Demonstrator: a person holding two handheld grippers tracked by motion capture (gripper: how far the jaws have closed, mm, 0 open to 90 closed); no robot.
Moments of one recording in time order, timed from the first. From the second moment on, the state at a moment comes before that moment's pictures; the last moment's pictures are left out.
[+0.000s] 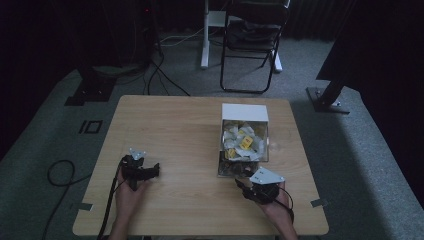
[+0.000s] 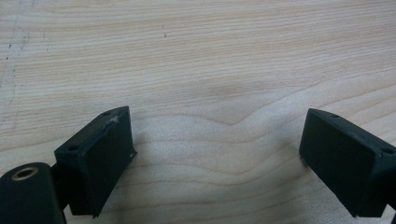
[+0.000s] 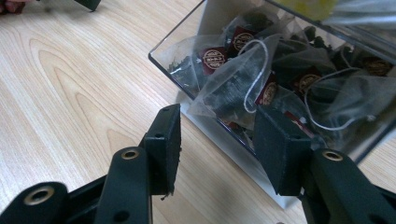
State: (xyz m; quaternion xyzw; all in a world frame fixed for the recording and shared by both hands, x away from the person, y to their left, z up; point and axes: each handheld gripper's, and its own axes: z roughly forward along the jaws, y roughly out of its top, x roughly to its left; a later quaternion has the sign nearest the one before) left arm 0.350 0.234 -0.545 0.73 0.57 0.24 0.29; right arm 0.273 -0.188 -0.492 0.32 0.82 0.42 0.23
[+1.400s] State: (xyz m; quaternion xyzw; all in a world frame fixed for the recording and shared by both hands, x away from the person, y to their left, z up) left arm 0.350 0.234 -0.545 0.73 0.58 0.24 0.29; right arm 0.264 -0.192 -0.476 0.33 0.79 0.44 0.25
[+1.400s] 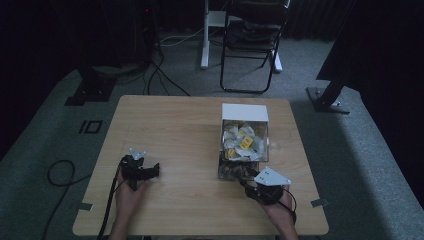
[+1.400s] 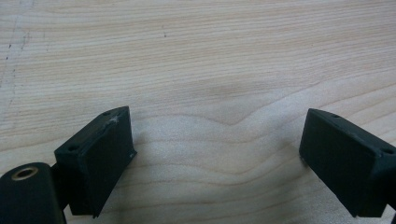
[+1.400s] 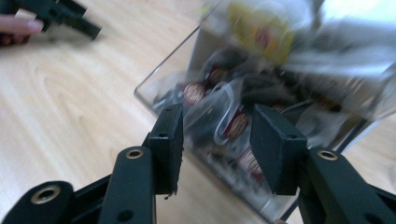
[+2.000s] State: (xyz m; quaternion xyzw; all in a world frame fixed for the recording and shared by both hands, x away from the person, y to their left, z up) left arm 0.350 0.234 -0.545 0.73 0.57 0.24 0.29; right arm 0.275 -0.177 -0.475 0.34 0.79 0.43 0.27
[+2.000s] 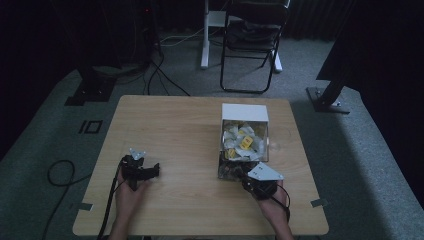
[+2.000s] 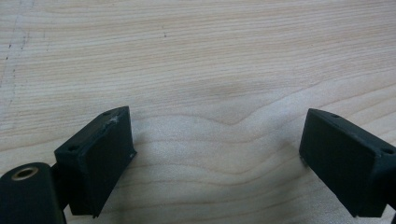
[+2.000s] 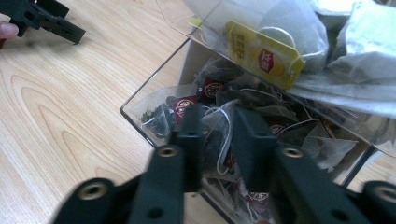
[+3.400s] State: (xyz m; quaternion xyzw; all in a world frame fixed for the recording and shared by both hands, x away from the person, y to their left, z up) left arm 0.350 0.234 -0.545 0.73 0.57 0.24 0.29; right arm 0.247 -0.206 -0.455 0.35 0.77 0.45 0.29
